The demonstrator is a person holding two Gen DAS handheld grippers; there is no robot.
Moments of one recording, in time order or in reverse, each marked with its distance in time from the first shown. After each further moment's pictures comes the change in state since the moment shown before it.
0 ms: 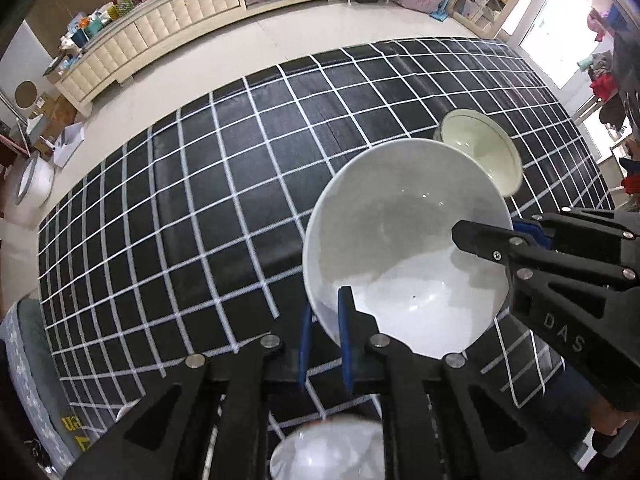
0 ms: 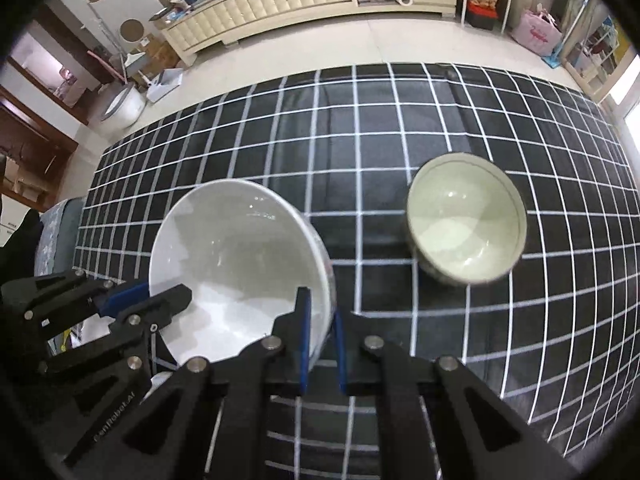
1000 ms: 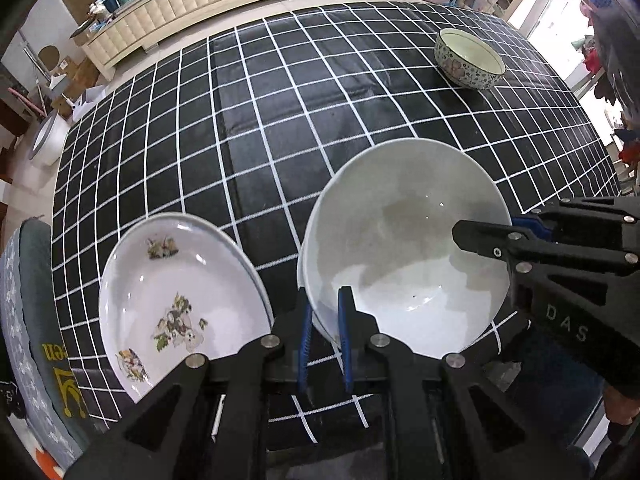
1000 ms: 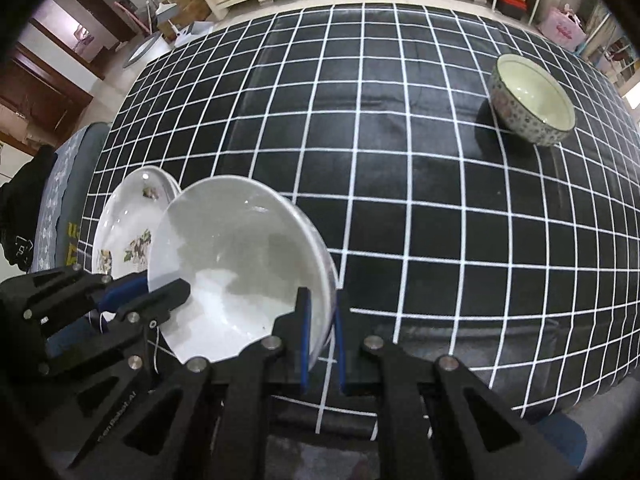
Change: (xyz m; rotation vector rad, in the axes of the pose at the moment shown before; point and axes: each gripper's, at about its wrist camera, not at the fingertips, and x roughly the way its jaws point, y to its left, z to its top) left arm -0.023 0.026 -0.169 -0.060 0.030 0.007; right arm 0.027 0.085 -0.089 -0.071 0.114 -0.009
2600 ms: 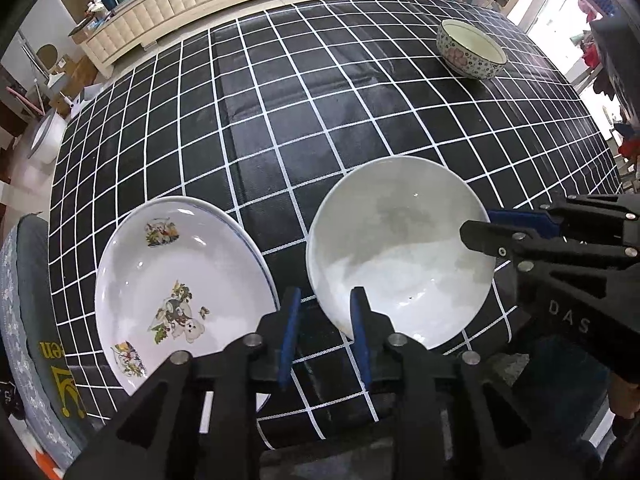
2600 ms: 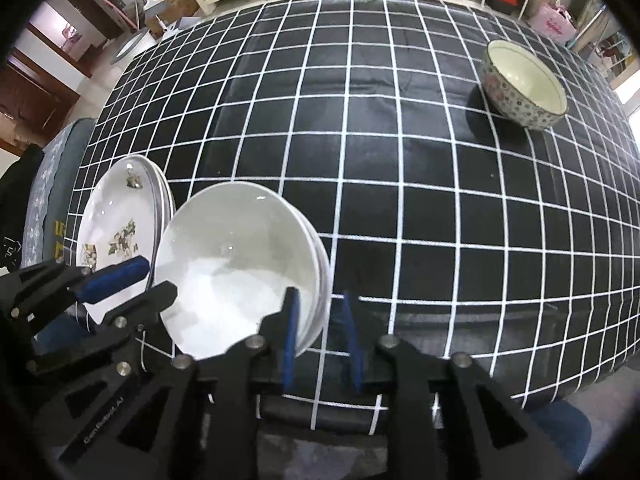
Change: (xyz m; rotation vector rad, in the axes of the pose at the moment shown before) left arm 0.006 0.003 -0.009 0.015 0.006 -0.006; right arm 0.005 0.003 -0.007 0.022 -0.003 -0.078
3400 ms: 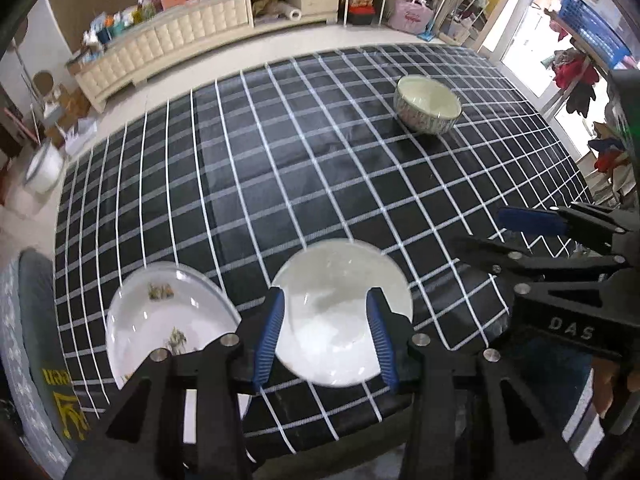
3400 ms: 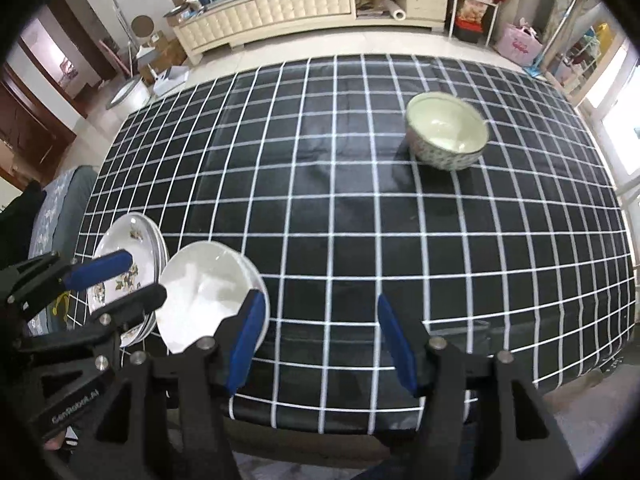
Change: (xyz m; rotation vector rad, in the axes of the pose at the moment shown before) left arm -0.056 -0.031 0.030 0.035 -0.150 -0.033; right arm -0.074 -0.054 -0.006 0.057 -0.176 -0.029
